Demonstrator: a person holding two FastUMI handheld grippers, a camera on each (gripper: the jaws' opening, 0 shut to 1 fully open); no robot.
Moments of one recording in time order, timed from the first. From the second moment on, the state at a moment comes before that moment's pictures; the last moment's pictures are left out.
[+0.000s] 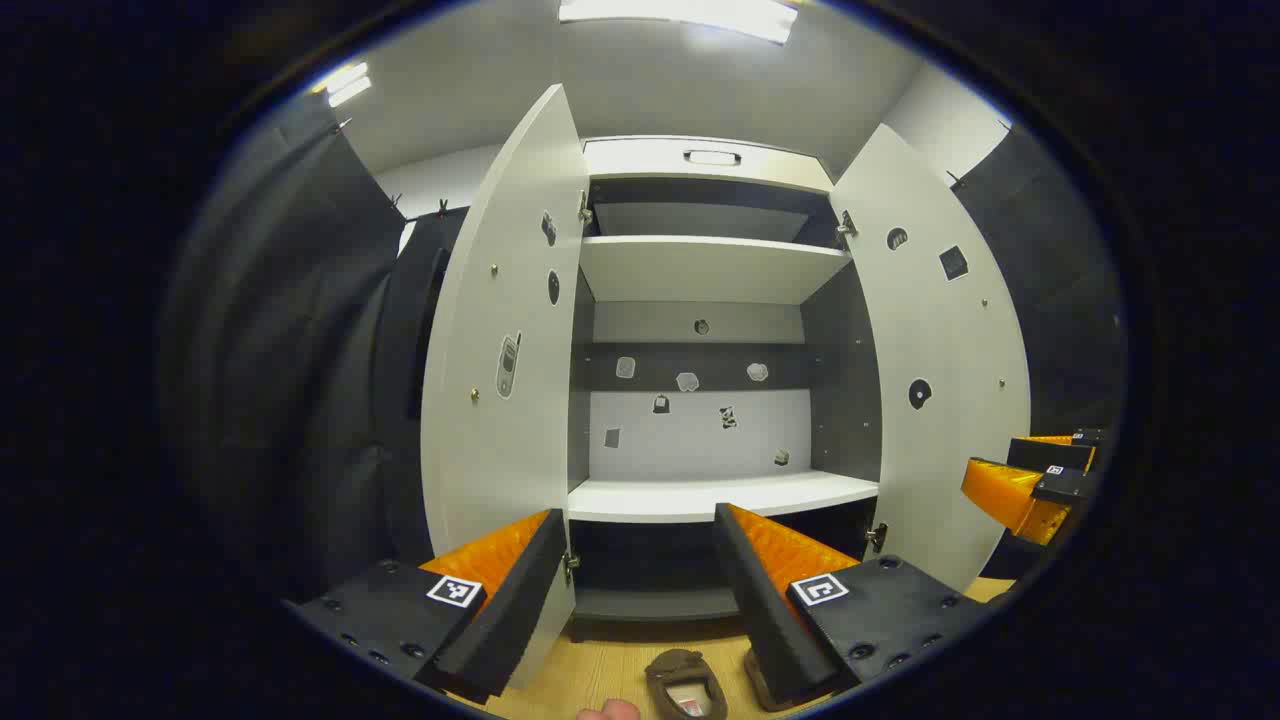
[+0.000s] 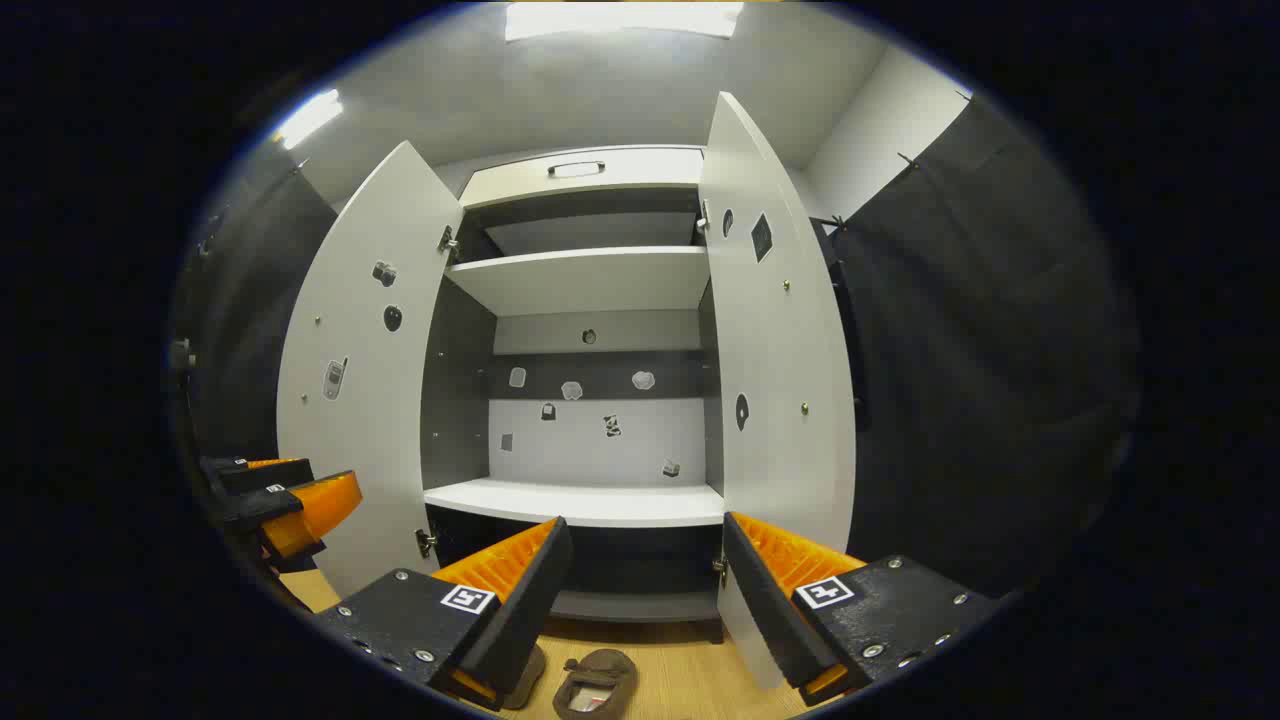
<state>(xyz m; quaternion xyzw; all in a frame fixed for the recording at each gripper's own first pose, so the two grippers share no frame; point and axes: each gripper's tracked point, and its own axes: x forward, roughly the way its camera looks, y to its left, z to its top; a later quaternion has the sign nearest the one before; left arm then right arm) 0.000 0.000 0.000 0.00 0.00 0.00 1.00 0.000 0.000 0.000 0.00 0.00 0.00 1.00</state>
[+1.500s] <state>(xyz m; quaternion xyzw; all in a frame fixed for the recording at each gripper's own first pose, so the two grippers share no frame) 0.003 0.018 -0.034 0.01 0.03 0.04 1.00 0.043 0.026 -0.269 -0.07 0.29 0.03 0.95</state>
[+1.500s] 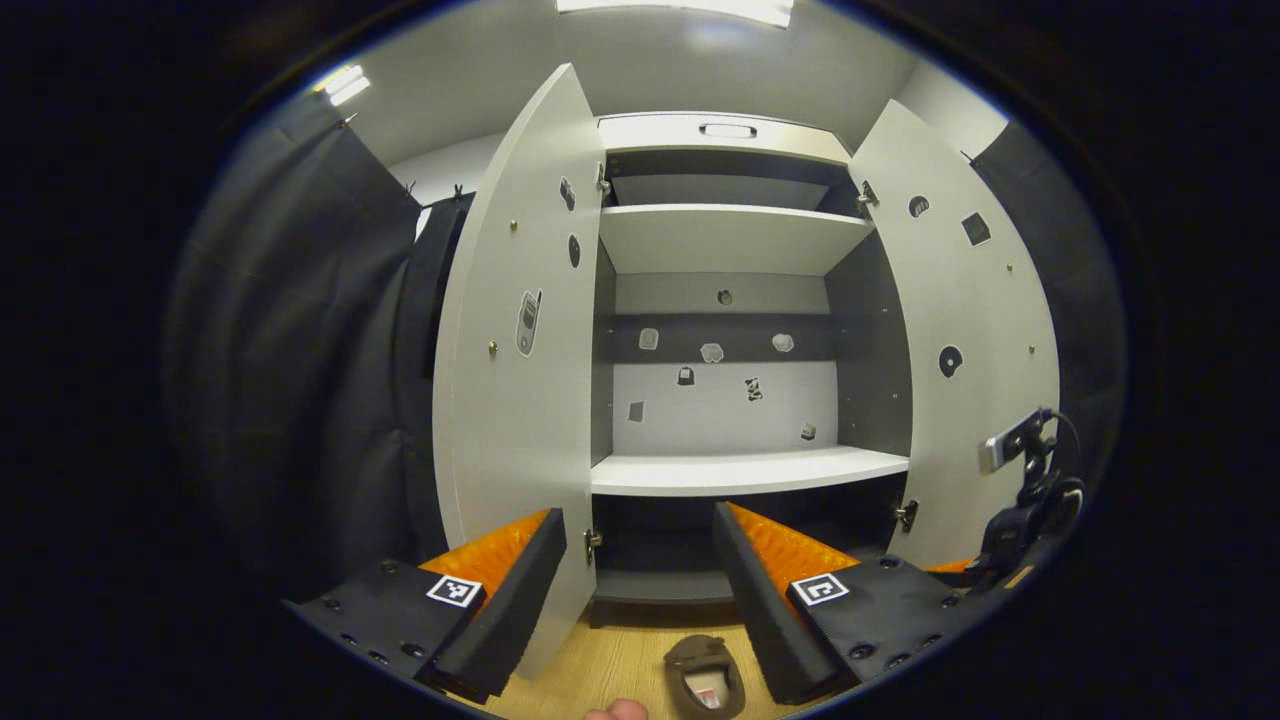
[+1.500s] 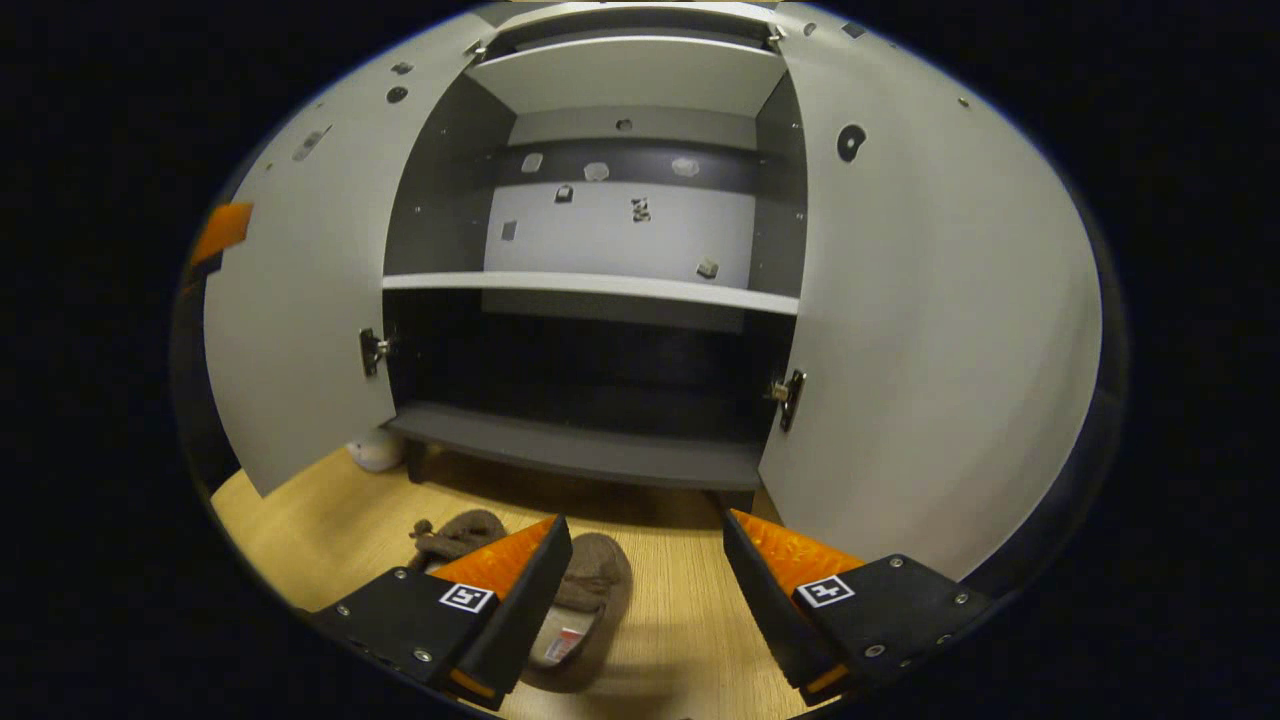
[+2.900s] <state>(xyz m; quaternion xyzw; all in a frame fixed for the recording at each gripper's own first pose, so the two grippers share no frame) -0.002 0.013 -0.055 -0.01 0.06 0.03 1.00 0.044 0.023 -0.286 -0.03 0.34 0.04 0.94</state>
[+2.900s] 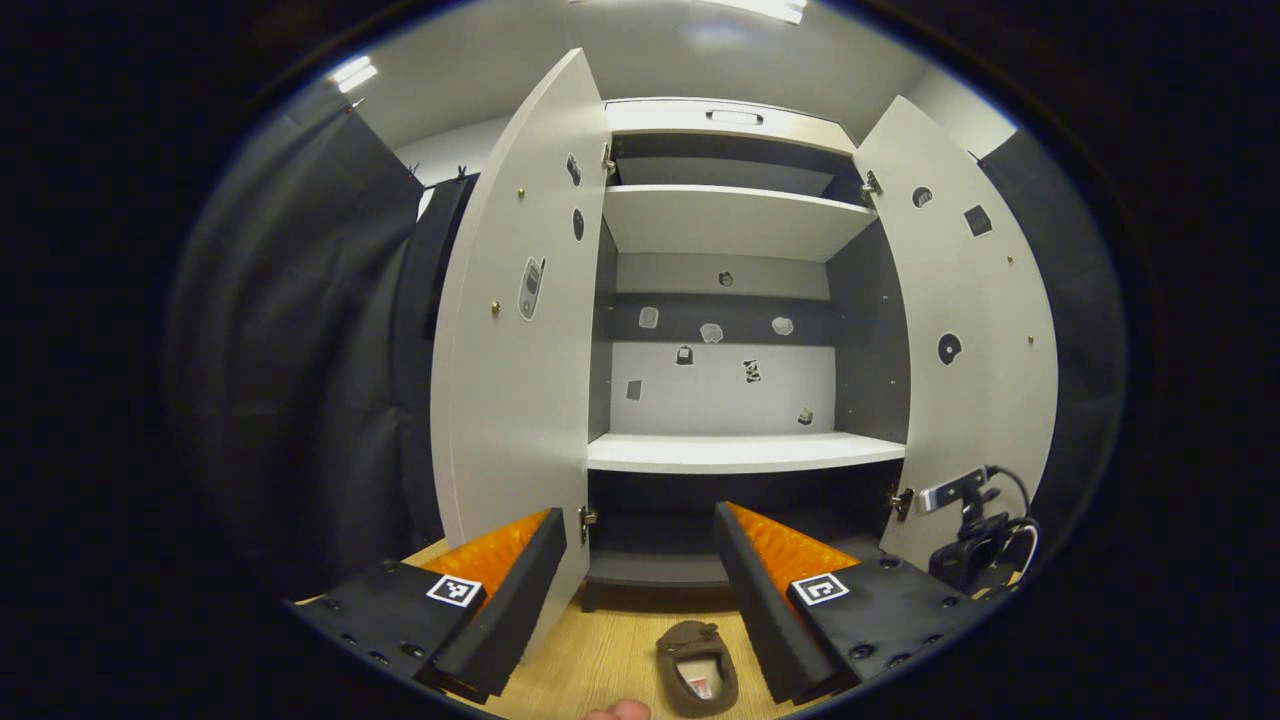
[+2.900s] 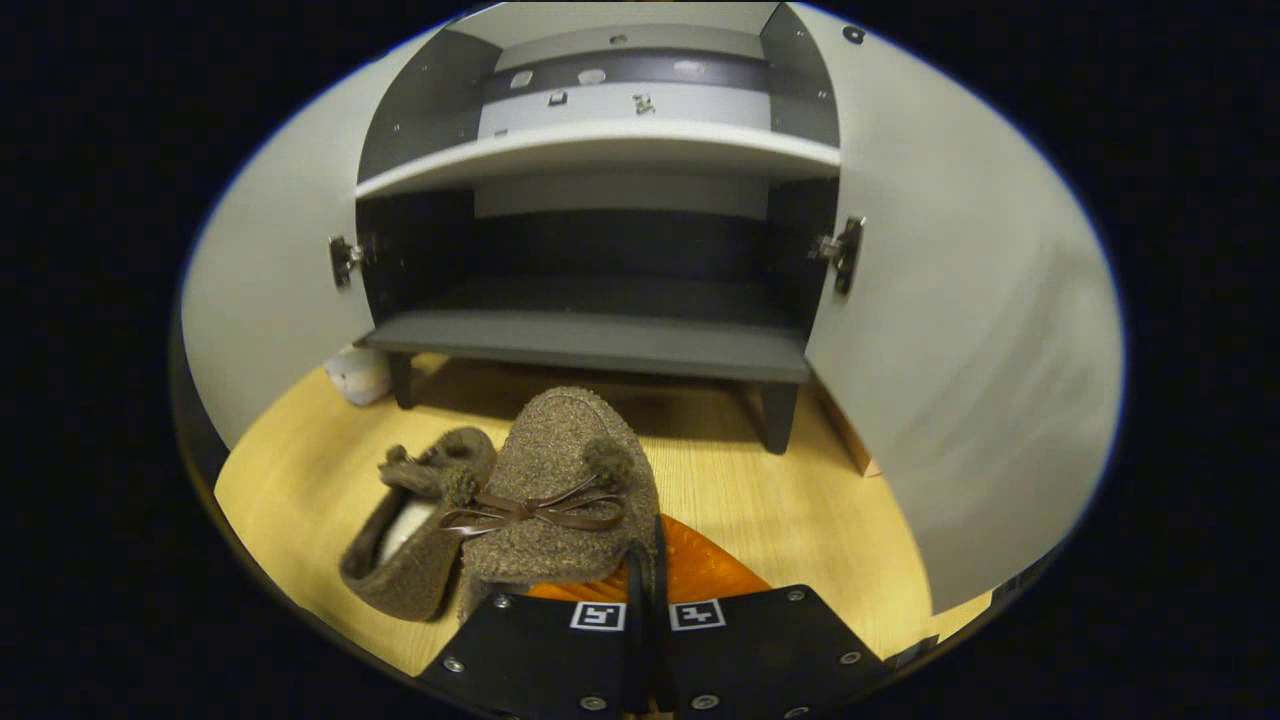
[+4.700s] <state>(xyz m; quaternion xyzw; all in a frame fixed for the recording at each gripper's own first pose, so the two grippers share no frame) -0.016 0.044 -0.096 -0.05 0.11 0.06 0.99 0.331 0.038 -0.081 0.02 0.32 0.01 0.95</state>
